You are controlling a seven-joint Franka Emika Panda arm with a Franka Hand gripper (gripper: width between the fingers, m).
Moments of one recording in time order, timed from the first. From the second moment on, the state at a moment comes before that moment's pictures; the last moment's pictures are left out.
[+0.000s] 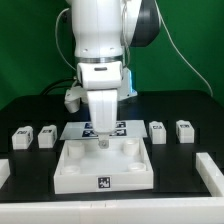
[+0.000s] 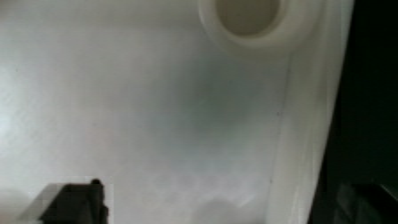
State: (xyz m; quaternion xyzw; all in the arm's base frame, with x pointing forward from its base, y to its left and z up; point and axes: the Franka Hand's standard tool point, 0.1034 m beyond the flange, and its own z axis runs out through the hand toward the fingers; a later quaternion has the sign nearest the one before) arm 0.453 -0.027 0.036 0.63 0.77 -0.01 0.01
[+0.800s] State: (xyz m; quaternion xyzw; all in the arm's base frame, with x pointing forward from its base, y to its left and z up) arm 0.441 -0.026 0.014 0.69 0.72 -0.02 -0.01
